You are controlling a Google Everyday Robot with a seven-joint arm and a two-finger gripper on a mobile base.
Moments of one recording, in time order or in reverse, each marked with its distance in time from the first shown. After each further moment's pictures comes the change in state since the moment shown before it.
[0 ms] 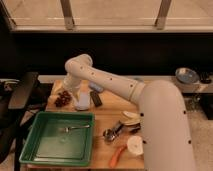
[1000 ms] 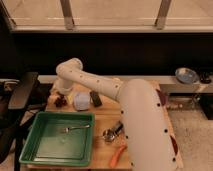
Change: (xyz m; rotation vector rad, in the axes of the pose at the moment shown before) arm 0.016 -0.027 0.053 -0.036 0.035 0.343
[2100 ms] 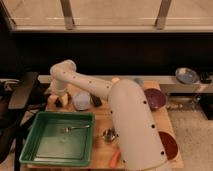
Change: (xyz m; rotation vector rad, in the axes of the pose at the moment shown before) arm -0.009 -0.019 0.032 -0.009 -0.043 -0.021
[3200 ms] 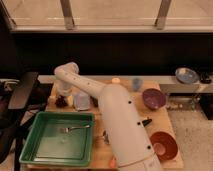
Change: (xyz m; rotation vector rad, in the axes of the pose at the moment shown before) arm 0.045 0.027 0.037 -0.101 0.020 0.100
